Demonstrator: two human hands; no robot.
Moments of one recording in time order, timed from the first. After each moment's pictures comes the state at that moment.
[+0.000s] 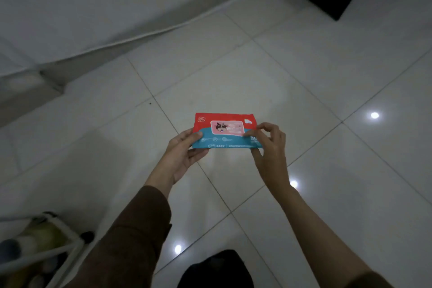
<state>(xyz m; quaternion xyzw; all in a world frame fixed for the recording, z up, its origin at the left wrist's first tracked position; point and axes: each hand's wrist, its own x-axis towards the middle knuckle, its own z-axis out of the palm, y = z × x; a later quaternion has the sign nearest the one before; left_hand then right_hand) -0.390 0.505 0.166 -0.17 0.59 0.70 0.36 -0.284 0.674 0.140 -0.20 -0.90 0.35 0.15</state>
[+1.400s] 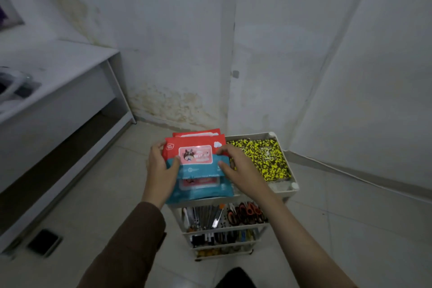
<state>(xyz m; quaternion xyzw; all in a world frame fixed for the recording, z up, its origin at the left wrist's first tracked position) -0.189 -0.146 0.696 -0.34 0.73 0.56 -0.22 -0.301 0.015 0.686 0.38 -0.82 0.42 -0.09</state>
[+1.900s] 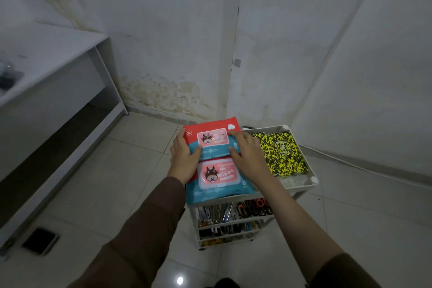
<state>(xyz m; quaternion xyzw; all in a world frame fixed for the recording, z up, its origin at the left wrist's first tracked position) -0.223 -0.186 0.674 -0.30 0.79 0.52 -0.11 -0.310 -0.039 0.671 0.26 -0.92 0.29 -0.06</state>
